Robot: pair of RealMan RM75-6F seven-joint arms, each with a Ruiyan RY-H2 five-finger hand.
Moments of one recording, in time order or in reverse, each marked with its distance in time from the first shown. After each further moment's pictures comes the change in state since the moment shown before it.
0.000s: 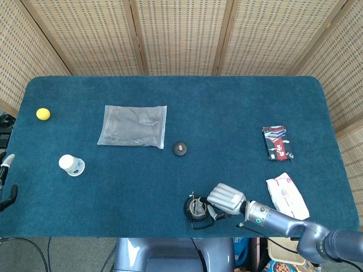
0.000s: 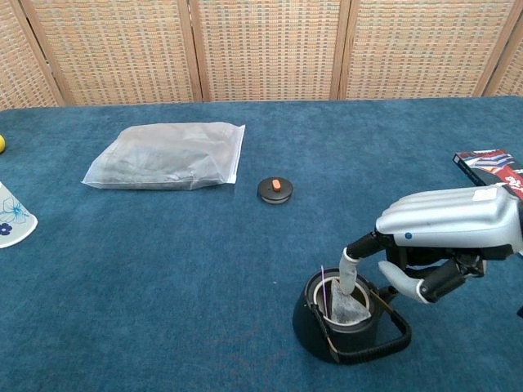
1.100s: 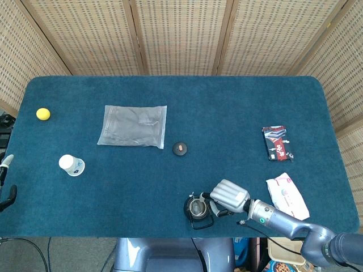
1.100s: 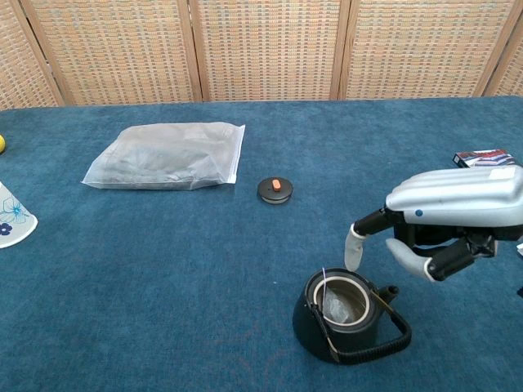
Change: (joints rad) left arm 0.005 -0.005 0.001 0.012 0.002 0.004 -0.017; right arm -0.030 0.053 0.018 -0.052 0.038 0.061 -0.061
